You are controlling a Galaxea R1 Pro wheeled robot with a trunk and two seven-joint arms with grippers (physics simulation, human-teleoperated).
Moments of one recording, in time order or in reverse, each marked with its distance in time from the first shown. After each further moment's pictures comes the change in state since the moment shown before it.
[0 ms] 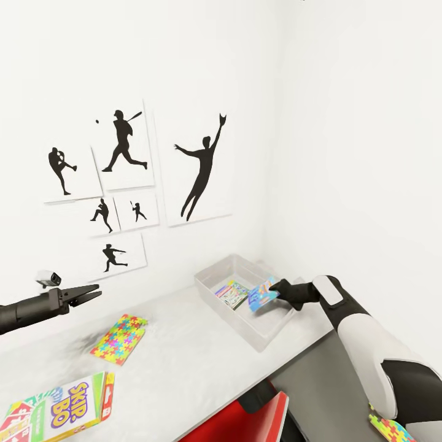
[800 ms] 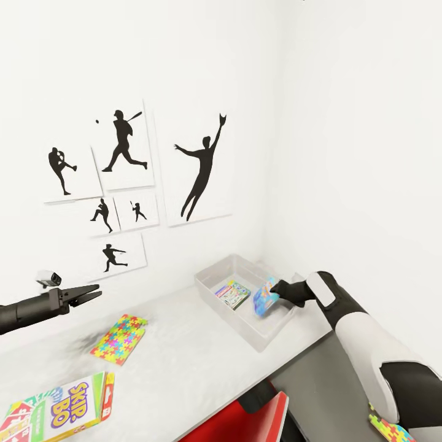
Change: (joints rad) left arm 0.000 0.000 -0.002 0.000 0.000 0.000 0.000; right arm 0.002 0.001 0.116 -0.053 0.144 0.002 0.008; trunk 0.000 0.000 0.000
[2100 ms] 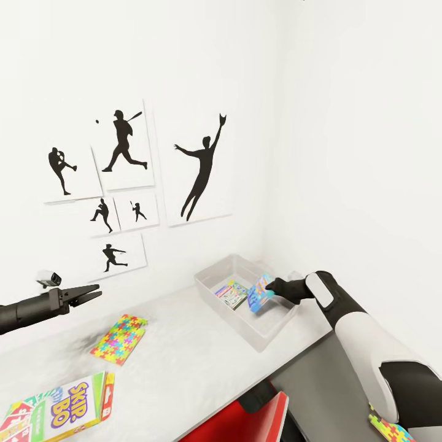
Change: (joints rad) left arm 0.000 0.000 0.000 0.000 0.000 0.000 0.000; right arm -0.001 0.002 -0.001 0.001 0.083 0.005 0.159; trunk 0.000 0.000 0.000
